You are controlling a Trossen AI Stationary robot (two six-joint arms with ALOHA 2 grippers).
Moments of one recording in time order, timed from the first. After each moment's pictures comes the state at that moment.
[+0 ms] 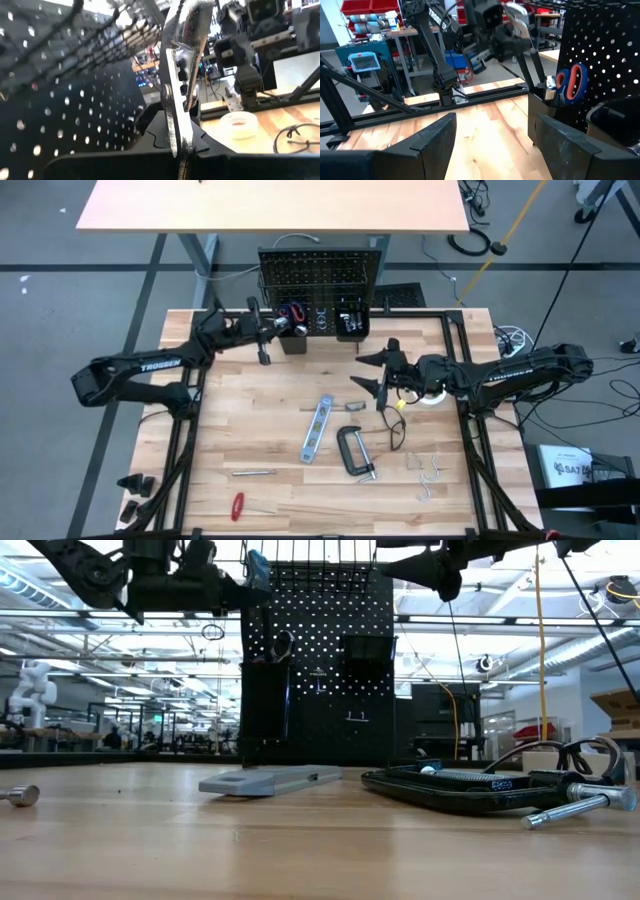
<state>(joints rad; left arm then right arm) 0.62 1.14 0.52 0.75 0.45 0.29 0.07 1.12 0.70 0.36 0.32 0.15</state>
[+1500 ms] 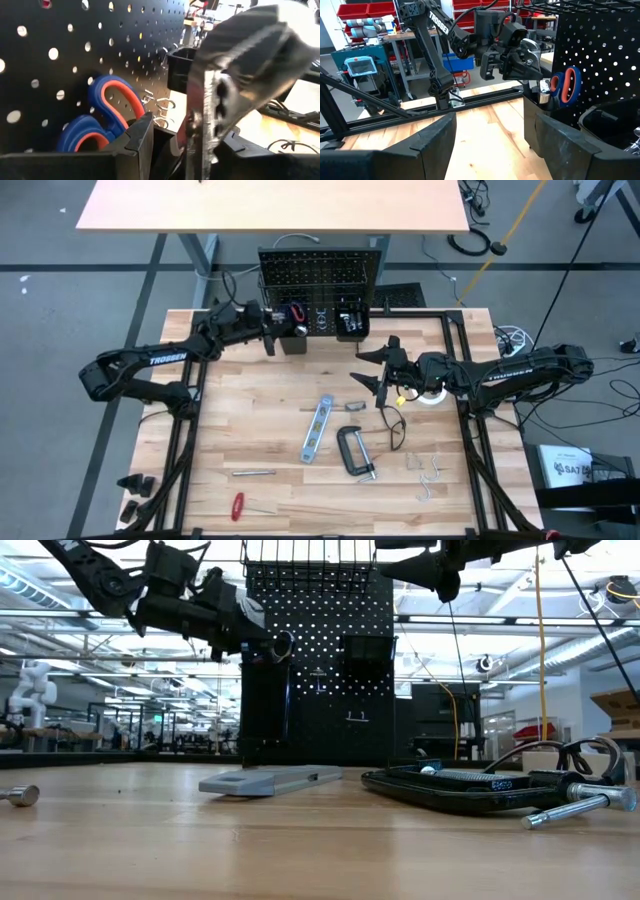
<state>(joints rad) 0.68 1.23 0.56 0.57 0.35 -0.10 0.05 1.12 0.70 0.38 0.32 0.15</state>
